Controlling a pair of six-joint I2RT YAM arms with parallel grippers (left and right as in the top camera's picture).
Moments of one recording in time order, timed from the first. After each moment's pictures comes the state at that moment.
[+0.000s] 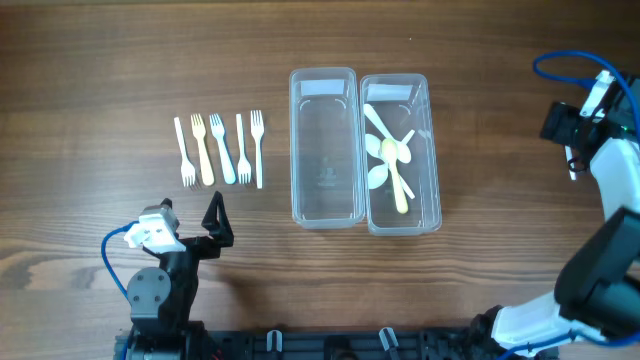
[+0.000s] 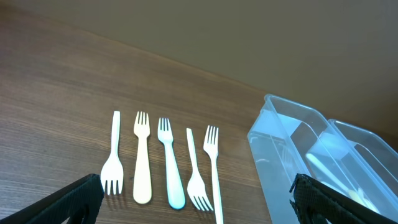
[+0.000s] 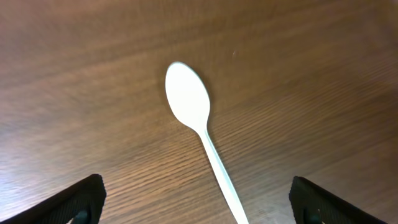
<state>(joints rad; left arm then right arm) -0.03 0.01 0.08 -0.23 0.03 -0.36 -0.47 1.75 1.15 -0.34 0.07 -0.14</state>
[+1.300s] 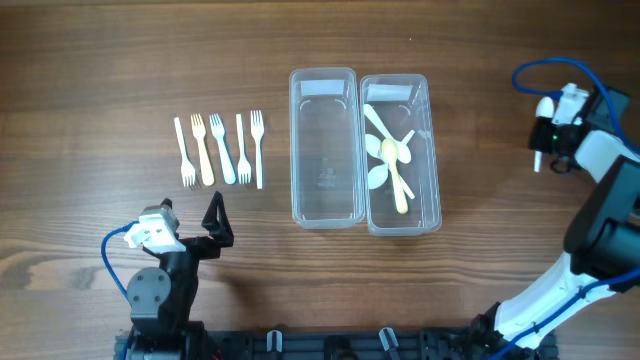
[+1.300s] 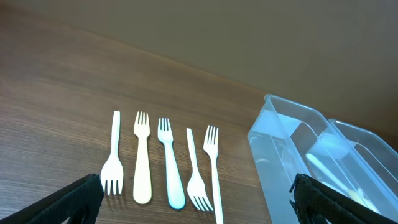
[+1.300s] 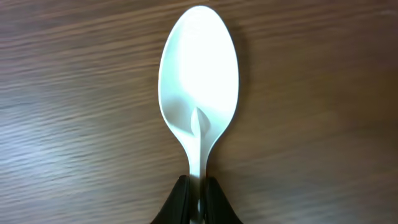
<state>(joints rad) -0.03 0.01 0.08 -0.23 0.03 -0.36 -0.46 2.00 1.17 -0.22 -0.13 -0.20</state>
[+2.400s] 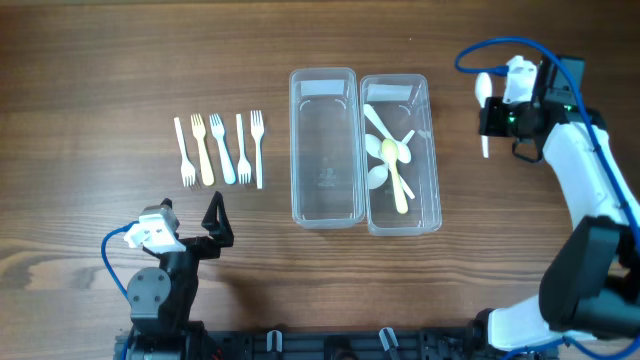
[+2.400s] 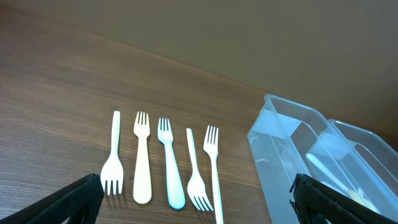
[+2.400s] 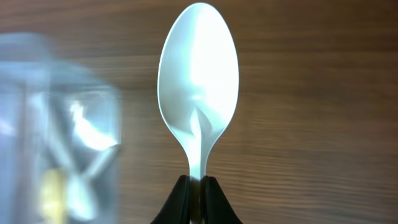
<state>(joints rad) -0.03 0.01 0.08 -0.23 0.03 -0.36 -0.18 1.69 1.19 -0.54 -0.28 -0.09</state>
